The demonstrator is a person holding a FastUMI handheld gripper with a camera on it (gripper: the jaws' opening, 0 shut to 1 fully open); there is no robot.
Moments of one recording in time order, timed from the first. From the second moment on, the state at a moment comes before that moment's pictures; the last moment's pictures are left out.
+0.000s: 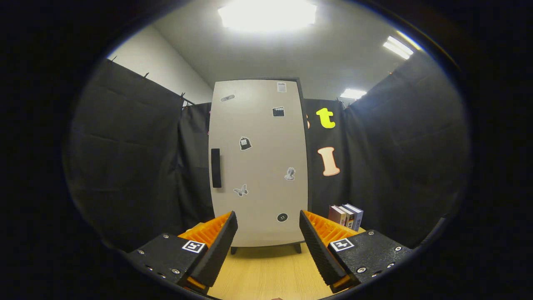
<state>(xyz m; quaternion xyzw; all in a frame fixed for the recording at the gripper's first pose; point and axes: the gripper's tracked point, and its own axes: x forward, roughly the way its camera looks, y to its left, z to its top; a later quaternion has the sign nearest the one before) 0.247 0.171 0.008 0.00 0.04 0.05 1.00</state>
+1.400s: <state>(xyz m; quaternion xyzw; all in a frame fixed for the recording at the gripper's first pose) 0.251 0.177 0.005 0.00 0.04 0.06 1.00</state>
